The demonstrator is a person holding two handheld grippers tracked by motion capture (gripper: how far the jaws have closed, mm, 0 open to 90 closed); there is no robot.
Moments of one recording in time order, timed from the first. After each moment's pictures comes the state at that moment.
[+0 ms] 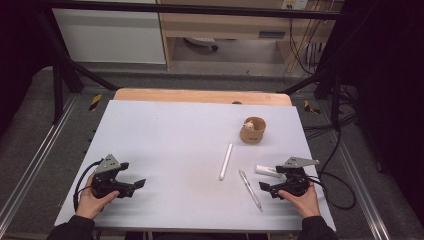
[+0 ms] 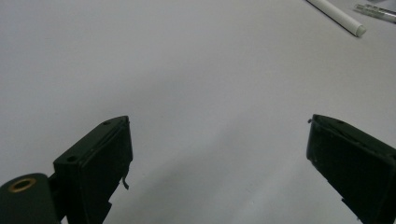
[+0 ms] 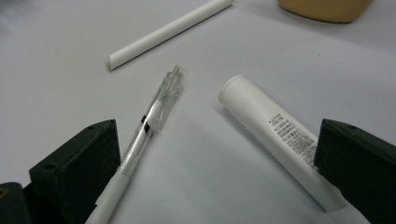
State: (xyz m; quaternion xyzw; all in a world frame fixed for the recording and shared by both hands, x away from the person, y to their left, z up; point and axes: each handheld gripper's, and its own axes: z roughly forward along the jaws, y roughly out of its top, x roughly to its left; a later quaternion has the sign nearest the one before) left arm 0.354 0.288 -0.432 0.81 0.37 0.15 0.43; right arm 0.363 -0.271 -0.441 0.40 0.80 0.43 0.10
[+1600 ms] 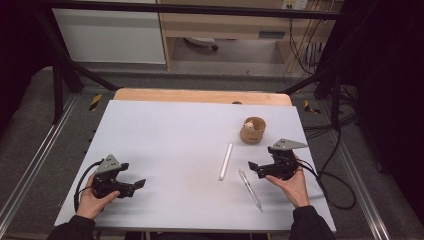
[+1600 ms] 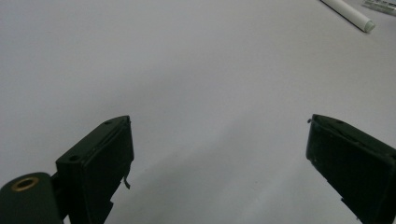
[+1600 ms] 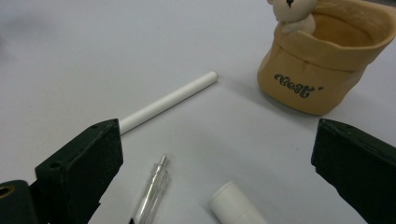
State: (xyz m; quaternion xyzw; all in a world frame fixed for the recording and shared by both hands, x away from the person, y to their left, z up) left arm 0.355 0.288 -0.435 0.81 0.38 0.15 0.42; right arm 0.397 -0.232 -0.404 0.40 0.79 0.43 0.17
